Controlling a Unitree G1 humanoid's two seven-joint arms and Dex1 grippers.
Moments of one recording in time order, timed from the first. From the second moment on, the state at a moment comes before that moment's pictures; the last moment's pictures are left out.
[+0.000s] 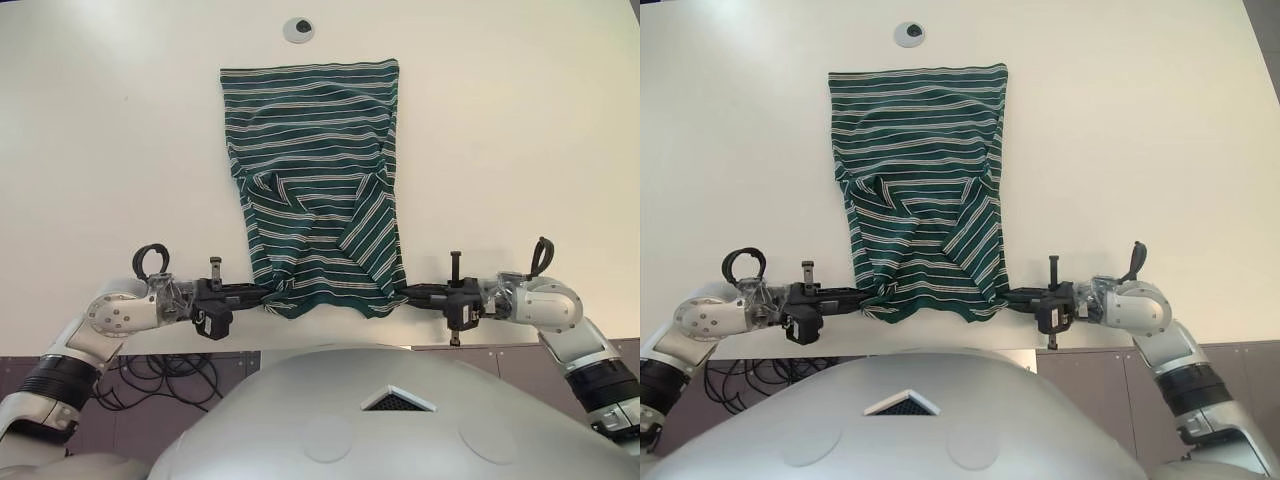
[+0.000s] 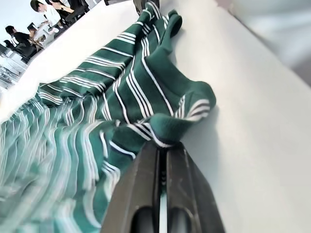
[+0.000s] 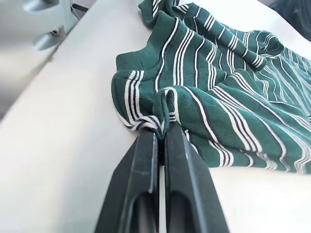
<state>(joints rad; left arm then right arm) 0.35 0.96 -0.41 0.11 -0.14 -0.83 -0.92 0.36 -0.83 0.35 -0.03 0.22 -0.57 1.08</state>
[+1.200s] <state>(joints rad) -0.25 0.56 -0.15 0.43 -0.34 0.14 -0.84 -0.29 -0.44 0.17 0.36 0.38 0.23 0.79</state>
